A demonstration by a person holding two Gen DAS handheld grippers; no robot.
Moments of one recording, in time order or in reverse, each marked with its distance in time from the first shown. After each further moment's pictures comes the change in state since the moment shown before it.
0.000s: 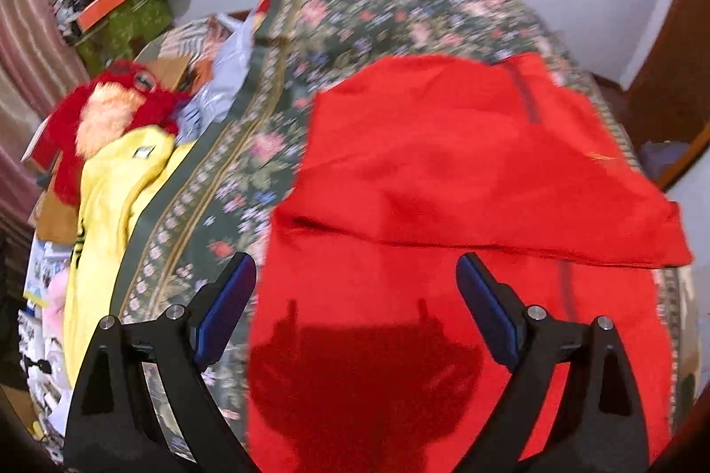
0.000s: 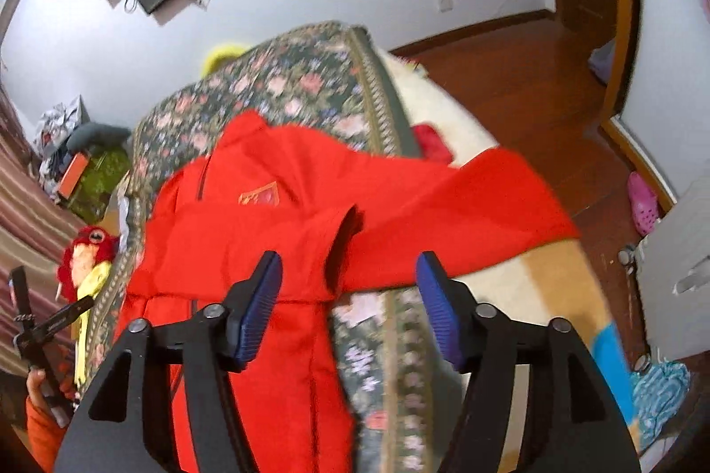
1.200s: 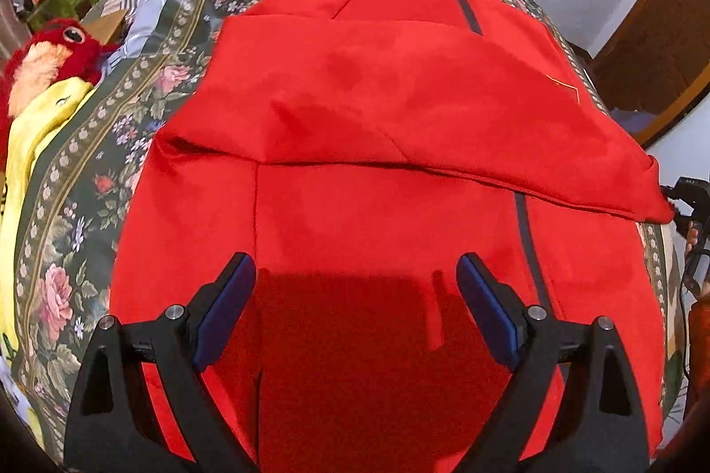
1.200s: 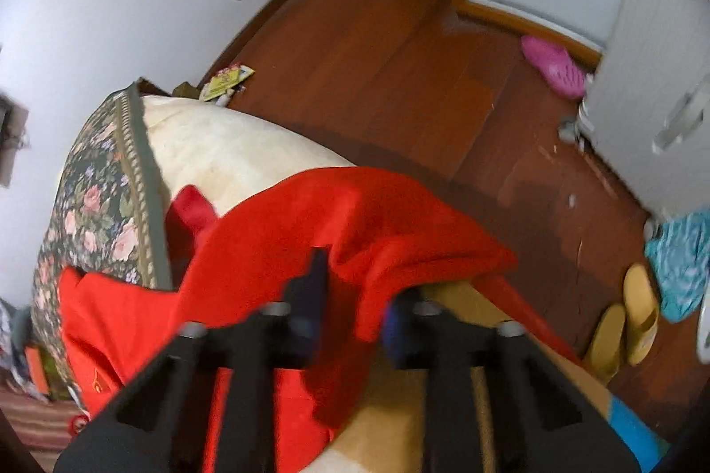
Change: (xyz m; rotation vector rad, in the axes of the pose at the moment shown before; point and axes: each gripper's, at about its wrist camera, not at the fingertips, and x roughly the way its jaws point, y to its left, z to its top) left arm 0.059 -0.051 -0.045 0.002 0.150 -0.124; right arm 0.114 -0.164 0.031 0.545 0.051 -0.254
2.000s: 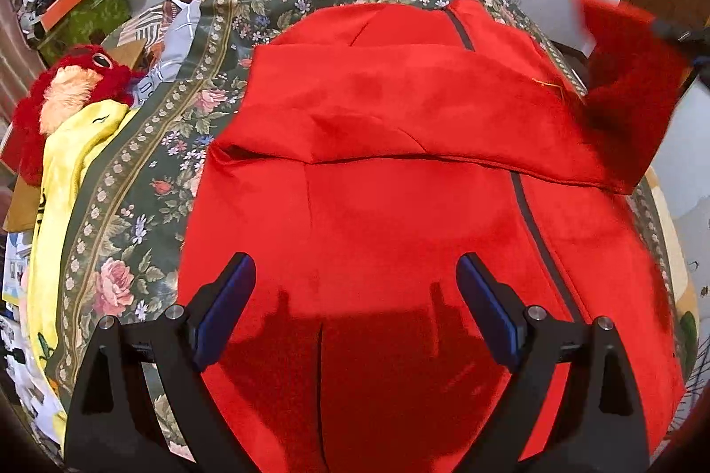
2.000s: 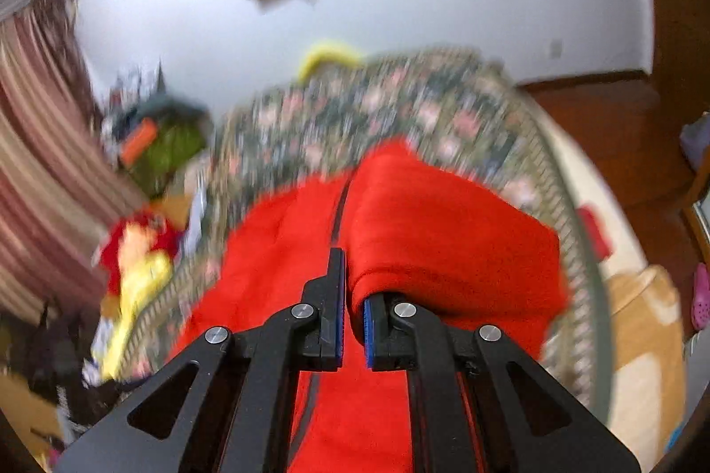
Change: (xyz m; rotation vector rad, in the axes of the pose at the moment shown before) left arm -0.053 0.018 -0.027 0.061 -0.082 0.033; right arm -0.124 0.247 -0.173 -0.783 -0.010 0.455
